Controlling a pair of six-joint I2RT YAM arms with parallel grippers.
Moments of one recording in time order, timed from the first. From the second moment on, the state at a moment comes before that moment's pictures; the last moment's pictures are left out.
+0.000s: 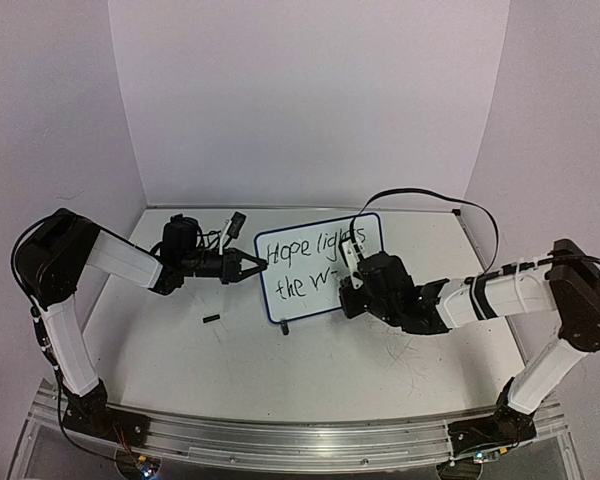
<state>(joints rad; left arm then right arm) -0.49 1.85 0.87 0.66 0.85 -0.30 0.92 1.63 0.83 0.23 0.44 0.17</state>
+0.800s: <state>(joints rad) -0.49 1.85 0.87 0.66 0.85 -0.30 0.93 1.64 0.83 0.19 0.47 0.19</state>
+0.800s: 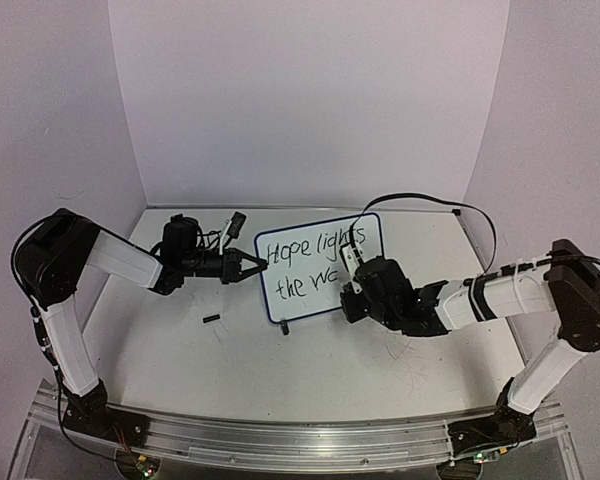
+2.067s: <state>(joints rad) -0.49 1.85 0.88 0.65 0.85 -0.29 0.91 1.62 0.79 0.20 0.48 0.21</state>
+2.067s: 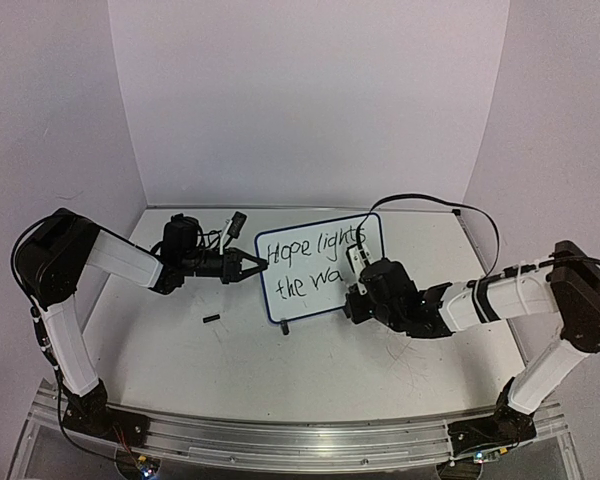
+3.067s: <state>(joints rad) -0.49 1.85 0.88 0.65 0.85 -0.29 0.87 1.57 0.80 0.23 0.45 0.19</state>
